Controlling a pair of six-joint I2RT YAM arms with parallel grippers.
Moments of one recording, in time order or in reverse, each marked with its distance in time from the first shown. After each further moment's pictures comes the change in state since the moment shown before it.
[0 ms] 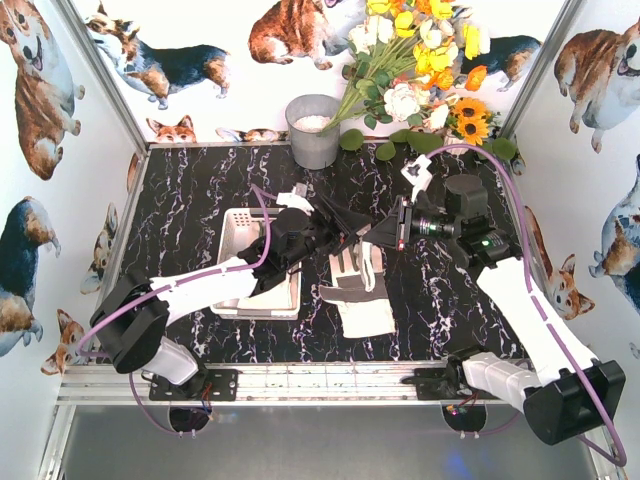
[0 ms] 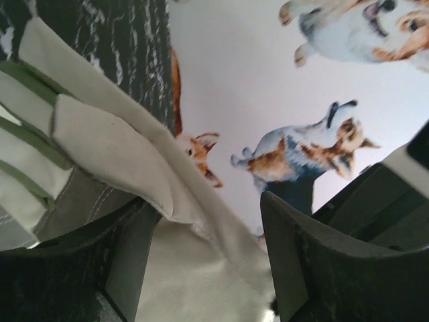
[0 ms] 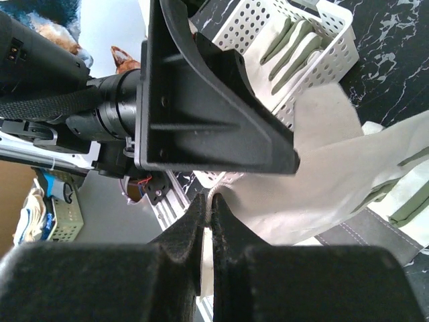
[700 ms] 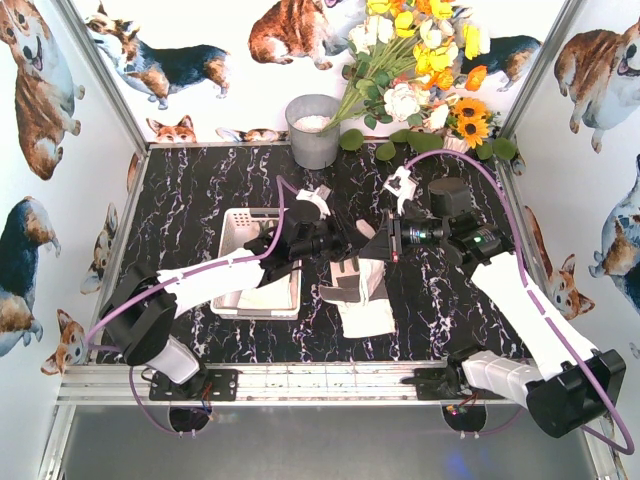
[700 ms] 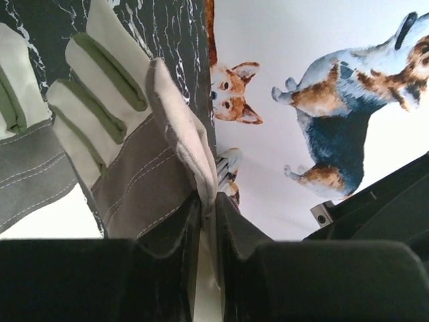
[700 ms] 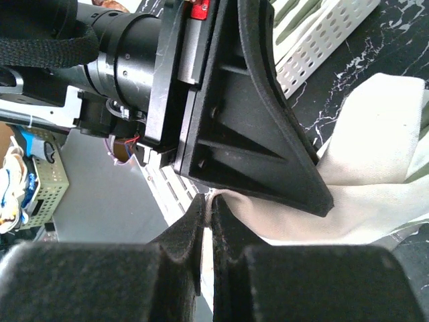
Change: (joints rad) left arm 0.009 0.060 0.099 -0.217 0.255 0.139; right arm 0.079 0.039 0.047 -0.190 0.032 -0.144
